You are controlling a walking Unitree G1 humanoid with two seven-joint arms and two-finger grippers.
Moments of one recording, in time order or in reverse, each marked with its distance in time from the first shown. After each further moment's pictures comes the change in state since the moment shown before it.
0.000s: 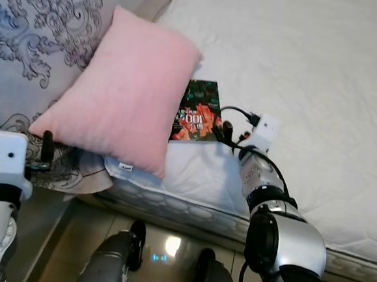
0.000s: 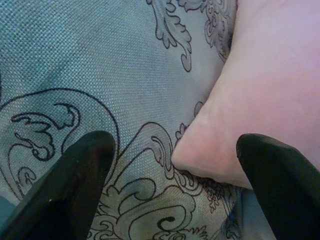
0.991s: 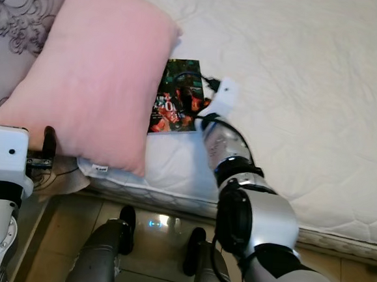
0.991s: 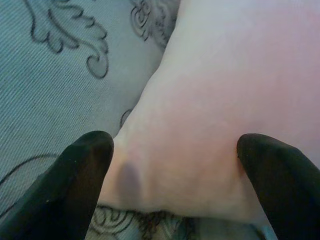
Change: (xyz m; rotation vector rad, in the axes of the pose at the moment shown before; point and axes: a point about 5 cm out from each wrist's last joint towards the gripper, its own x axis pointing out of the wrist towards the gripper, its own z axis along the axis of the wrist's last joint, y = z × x) left arm -0.003 -0.003 0.009 0.018 -0.005 0.005; right arm 0.009 0.108 0.017 0.035 -0.016 0.315
